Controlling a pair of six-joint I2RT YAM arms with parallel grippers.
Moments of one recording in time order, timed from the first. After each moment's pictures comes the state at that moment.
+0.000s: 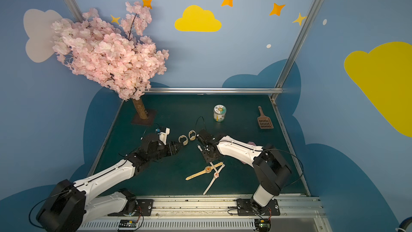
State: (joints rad) left arm -0.52 1.13 0.48 0.10 0.28 -0.74; right arm 0.88 1.66 1.08 -0.77 0.07 0.30
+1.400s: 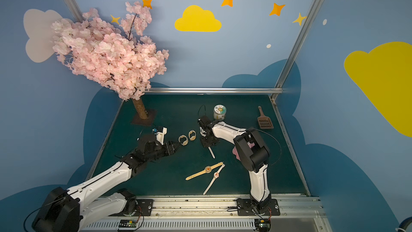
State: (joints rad) left arm -0.50 1.07 0.48 0.05 0.28 -0.74; right arm 0.69 2.00 1.36 -0.71 0.00 0.17
